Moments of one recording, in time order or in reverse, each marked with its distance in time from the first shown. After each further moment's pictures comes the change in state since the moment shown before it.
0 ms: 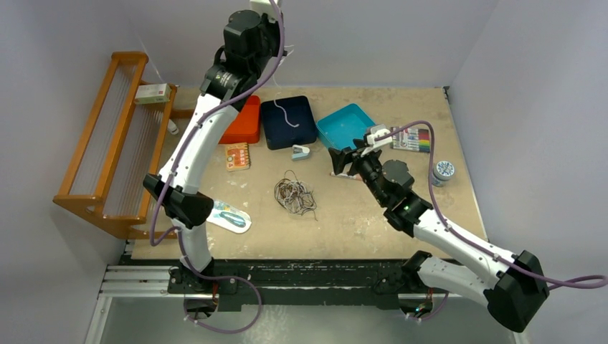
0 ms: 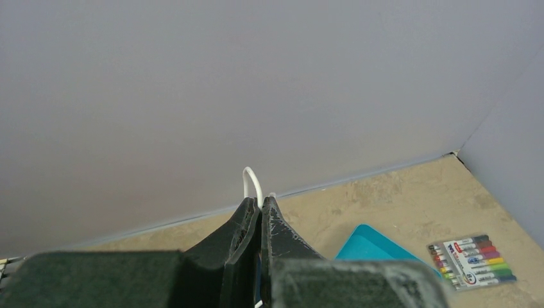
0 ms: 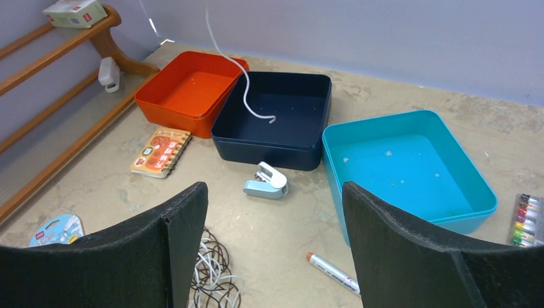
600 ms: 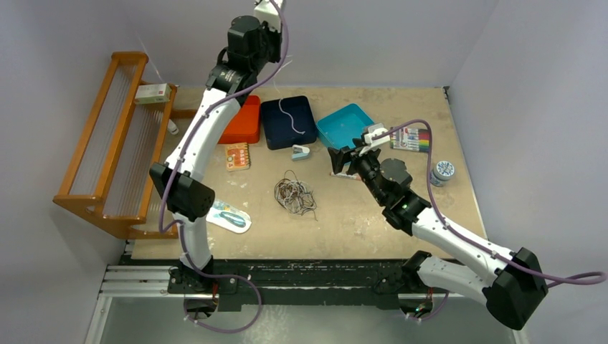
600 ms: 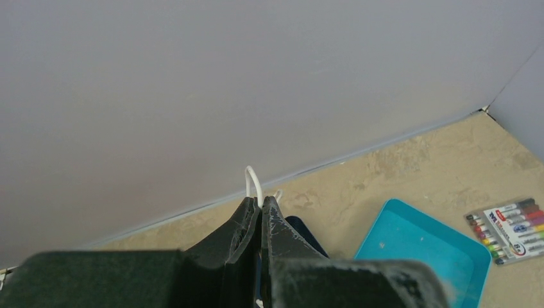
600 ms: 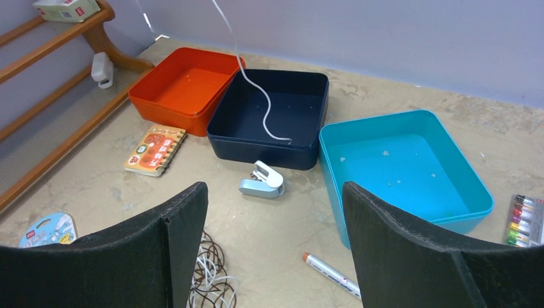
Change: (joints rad) left arm 0.080 0.062 -0.083 0.071 0.126 0.066; right arm 0.000 0.024 0.010 0.001 0.006 -0.015
